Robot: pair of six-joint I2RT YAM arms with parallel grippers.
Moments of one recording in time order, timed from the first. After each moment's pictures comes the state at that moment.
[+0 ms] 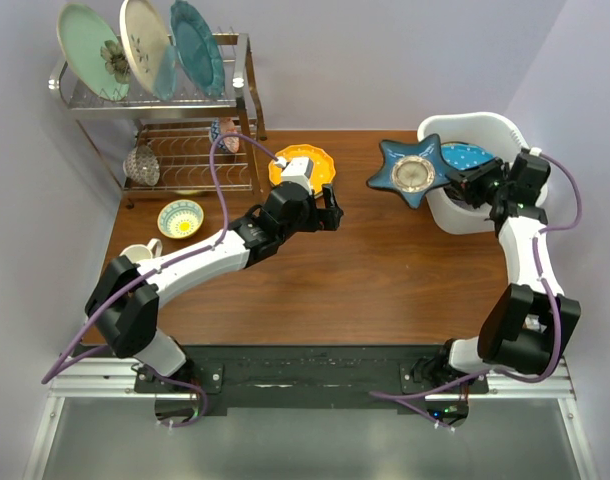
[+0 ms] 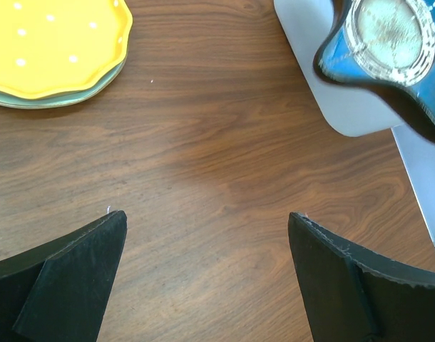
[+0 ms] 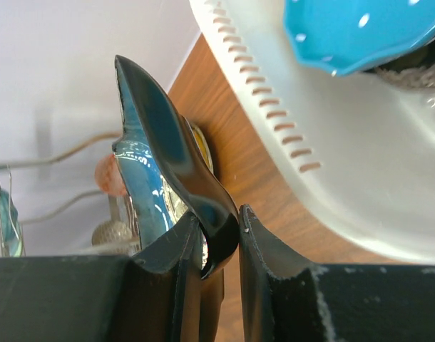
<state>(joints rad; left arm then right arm) -0.80 1.56 1.13 -0.01 -0.23 -0.60 -0.32 1.39 1.09 -0.19 -0.46 0.89</state>
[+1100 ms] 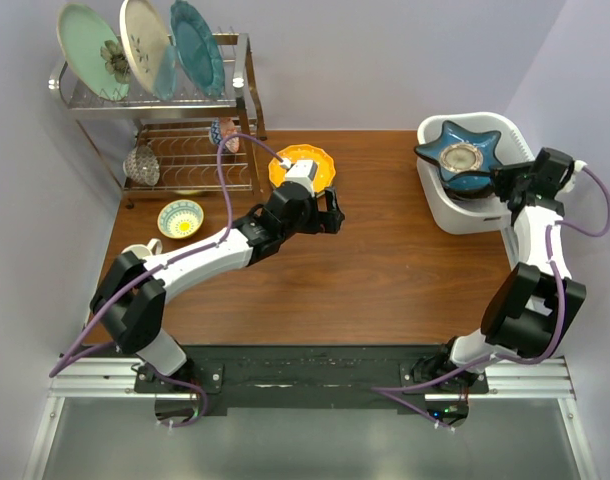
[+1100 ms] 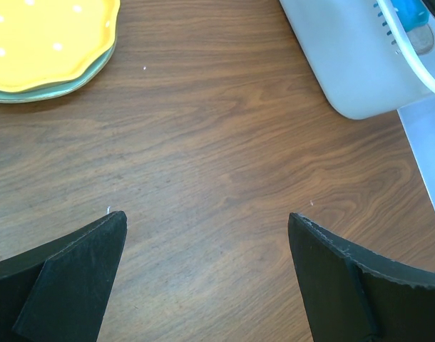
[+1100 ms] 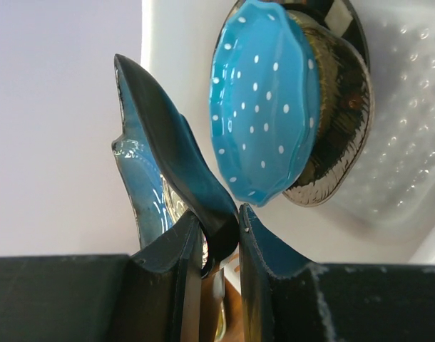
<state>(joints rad) -0.78 1.59 1.13 0.00 -0.17 -0.57 -0.43 1.51 1.19 -0.18 -0.13 1.09</state>
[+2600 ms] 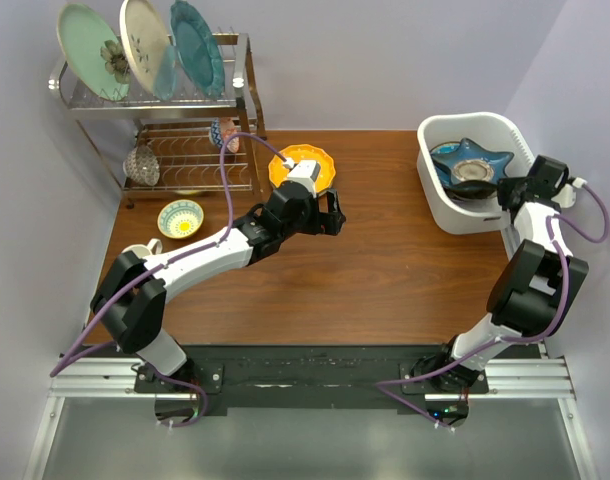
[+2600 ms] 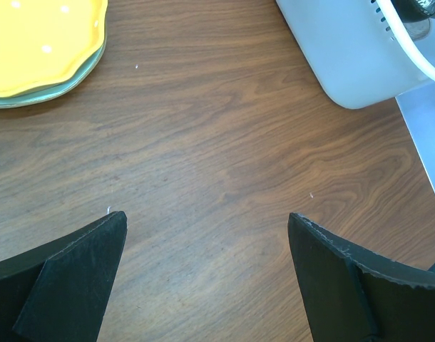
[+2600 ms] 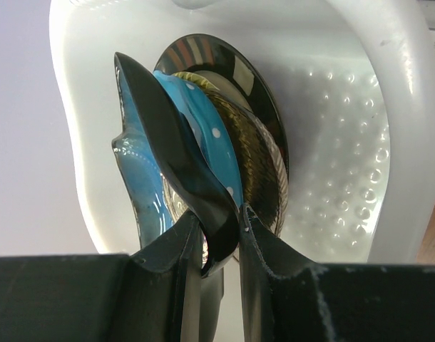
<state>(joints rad) -0.78 1.59 1.14 0.00 -0.13 -0.54 -0.47 1.65 1.19 -0.16 0.01 1.16</state>
